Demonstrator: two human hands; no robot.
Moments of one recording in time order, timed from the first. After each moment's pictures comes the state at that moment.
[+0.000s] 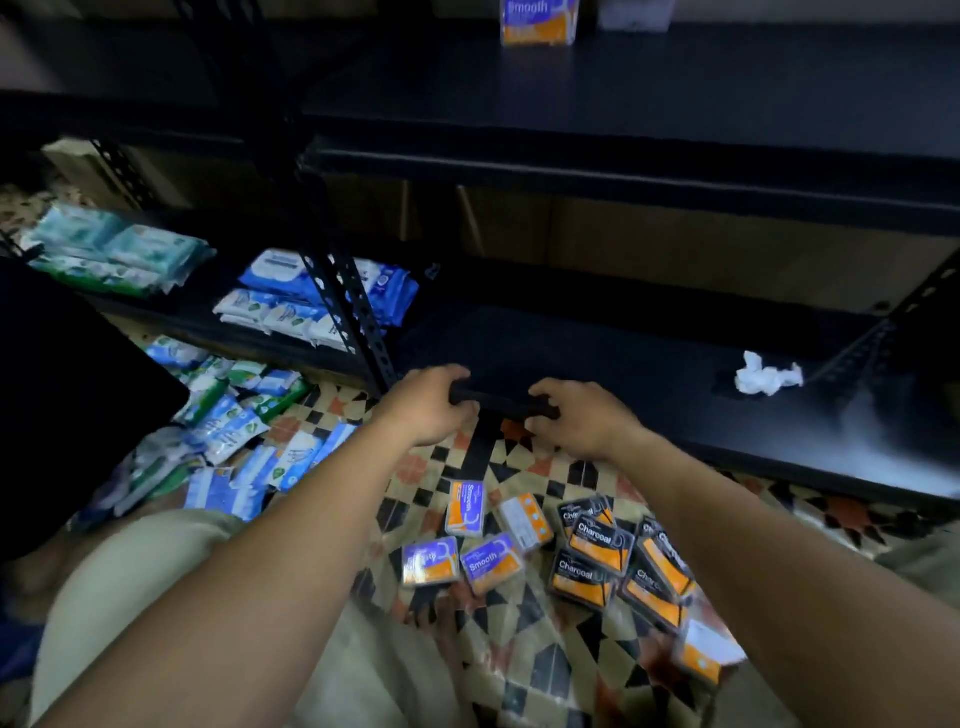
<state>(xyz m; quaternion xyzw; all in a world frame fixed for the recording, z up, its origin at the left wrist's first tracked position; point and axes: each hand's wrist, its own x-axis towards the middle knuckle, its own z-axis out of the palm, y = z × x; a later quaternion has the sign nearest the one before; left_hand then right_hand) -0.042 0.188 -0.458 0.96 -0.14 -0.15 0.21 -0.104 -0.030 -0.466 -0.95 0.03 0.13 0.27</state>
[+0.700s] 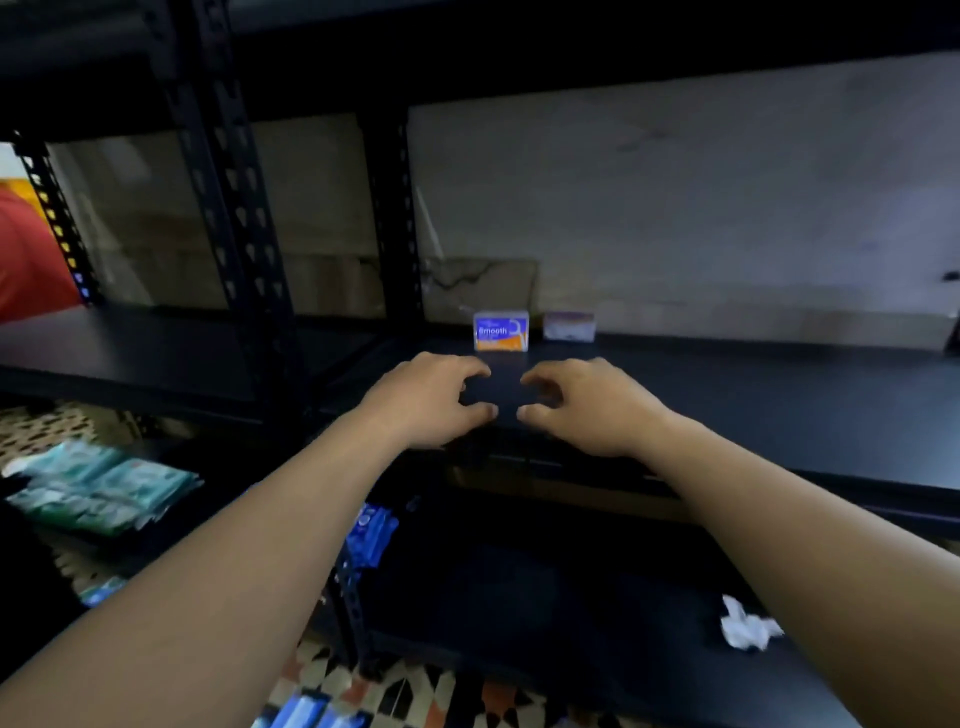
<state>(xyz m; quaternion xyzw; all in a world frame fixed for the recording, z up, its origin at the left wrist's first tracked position) 0.038 0.128 -0.186 0.94 -0.30 0.10 0.13 -0.028 -0.078 -0.191 -0.98 -0.05 -0.12 0.15</state>
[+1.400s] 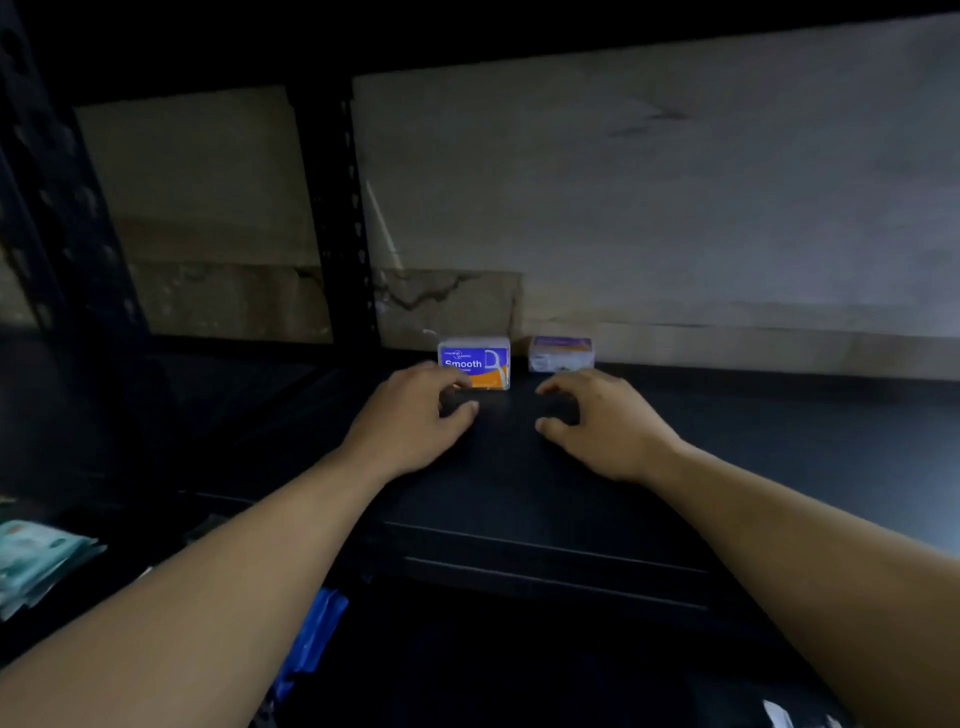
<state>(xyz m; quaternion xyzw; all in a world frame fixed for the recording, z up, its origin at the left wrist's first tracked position) 0.186 0.069 -0.238 0.88 -0.33 0.22 0.27 0.099 -0.154 -0.230 -0.97 -0.01 -0.19 0.17</state>
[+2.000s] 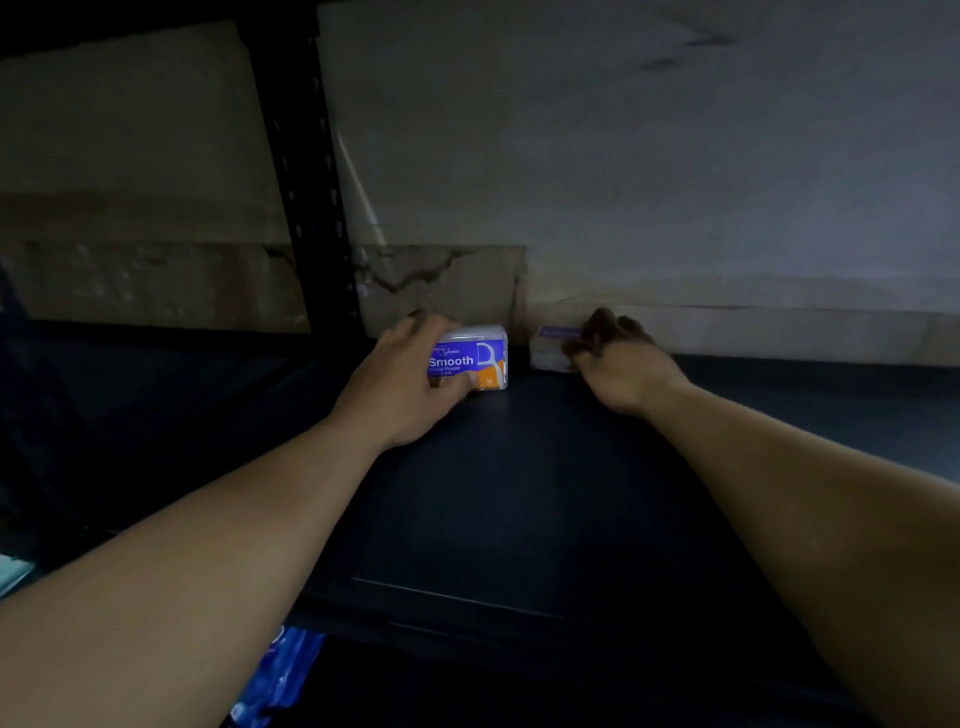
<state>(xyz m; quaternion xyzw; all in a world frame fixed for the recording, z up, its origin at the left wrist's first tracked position) 0.255 0.050 -0.244 0.88 -0.32 0.24 0.27 0.208 -0.206 -0.234 -0.96 0.11 -0.16 0.18</state>
